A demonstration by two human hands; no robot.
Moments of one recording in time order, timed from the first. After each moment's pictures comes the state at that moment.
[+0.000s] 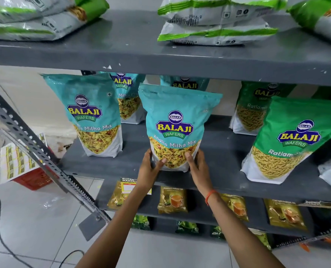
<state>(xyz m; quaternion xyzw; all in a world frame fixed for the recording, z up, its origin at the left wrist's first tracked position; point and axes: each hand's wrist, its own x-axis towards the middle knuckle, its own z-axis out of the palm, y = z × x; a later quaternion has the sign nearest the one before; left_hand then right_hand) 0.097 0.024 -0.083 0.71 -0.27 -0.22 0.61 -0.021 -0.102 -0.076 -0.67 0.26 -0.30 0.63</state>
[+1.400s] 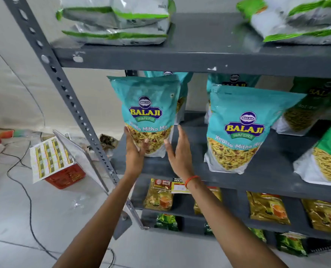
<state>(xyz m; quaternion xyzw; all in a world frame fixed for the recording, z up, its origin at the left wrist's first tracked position) 0.239 0.152 -0.038 0.76 -0.27 -0.03 0.59 0.146 0.045 -0.041 -0.82 0.21 -0.34 0.41</state>
